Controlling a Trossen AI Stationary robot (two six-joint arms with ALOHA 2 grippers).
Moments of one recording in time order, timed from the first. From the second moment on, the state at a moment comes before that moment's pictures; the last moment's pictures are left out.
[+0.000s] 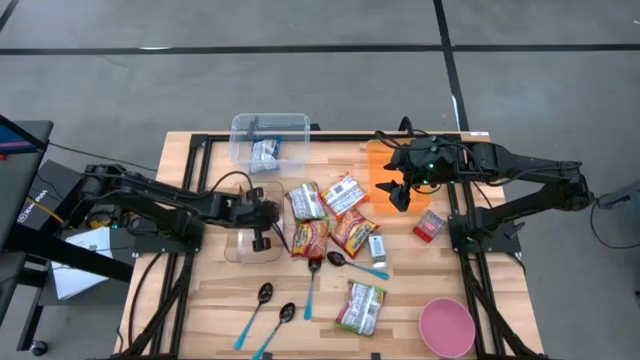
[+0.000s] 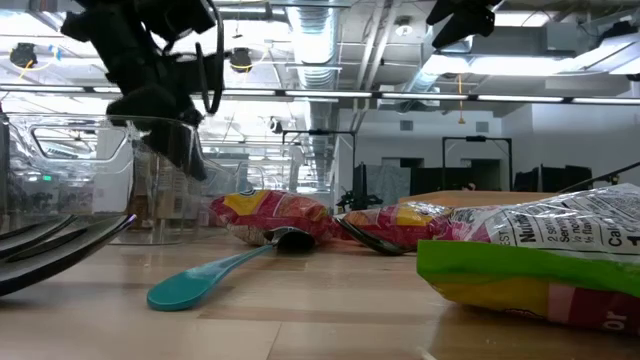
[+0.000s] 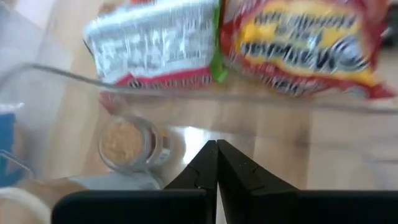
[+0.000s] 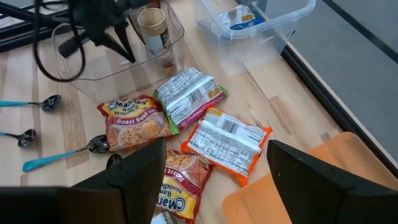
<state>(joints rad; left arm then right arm) -0.09 1.27 0.67 -0.41 -0.33 -0.12 -0.09 1.14 1.28 -0.88 0.21 0.25</state>
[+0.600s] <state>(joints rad) -0.09 0.61 0.67 -0.25 -0.27 -0.33 -0.09 1.14 1.29 -0.82 0.18 0.20</state>
